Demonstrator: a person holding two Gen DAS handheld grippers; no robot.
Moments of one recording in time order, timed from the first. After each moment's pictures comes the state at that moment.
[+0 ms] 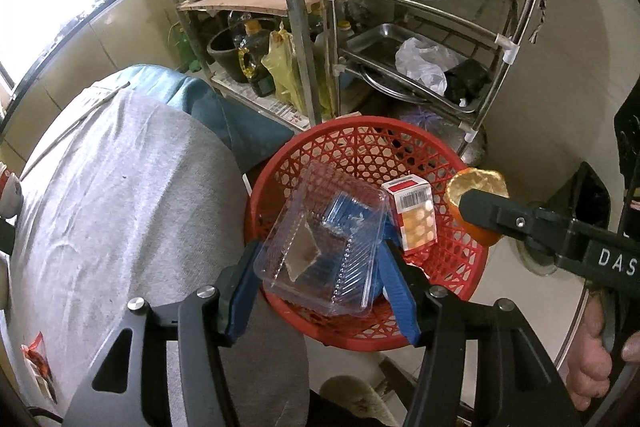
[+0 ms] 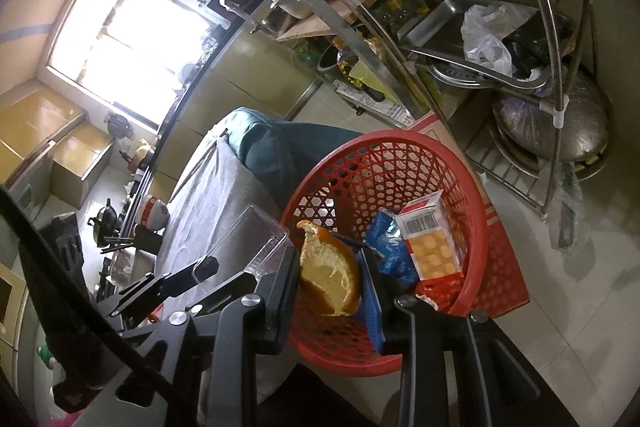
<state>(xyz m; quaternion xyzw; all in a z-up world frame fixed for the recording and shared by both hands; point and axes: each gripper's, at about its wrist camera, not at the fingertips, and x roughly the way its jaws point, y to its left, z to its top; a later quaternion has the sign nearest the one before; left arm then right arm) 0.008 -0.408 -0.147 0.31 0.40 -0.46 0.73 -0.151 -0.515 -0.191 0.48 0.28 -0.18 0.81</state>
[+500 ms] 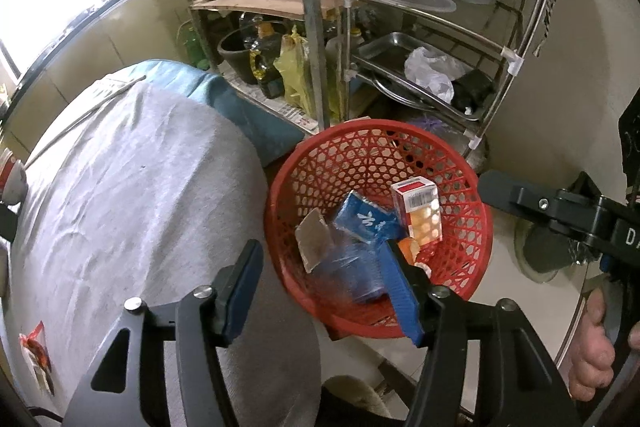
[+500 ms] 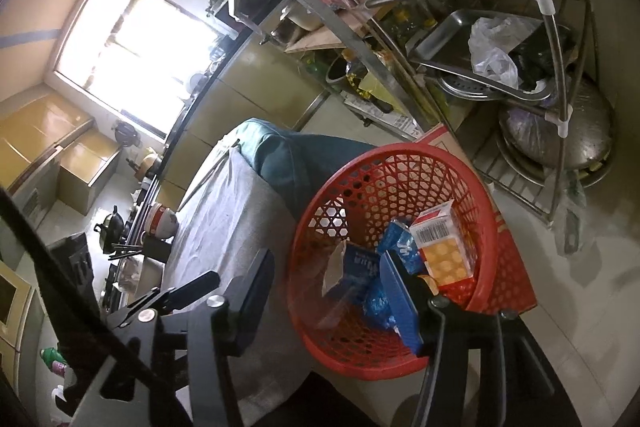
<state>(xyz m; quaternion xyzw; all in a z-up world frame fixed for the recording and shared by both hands) 0.019 -0.386 -0.137 0.29 0.41 -0.45 0.74 -0.149 -0.505 -0.177 0.48 0.26 -0.19 0.82</state>
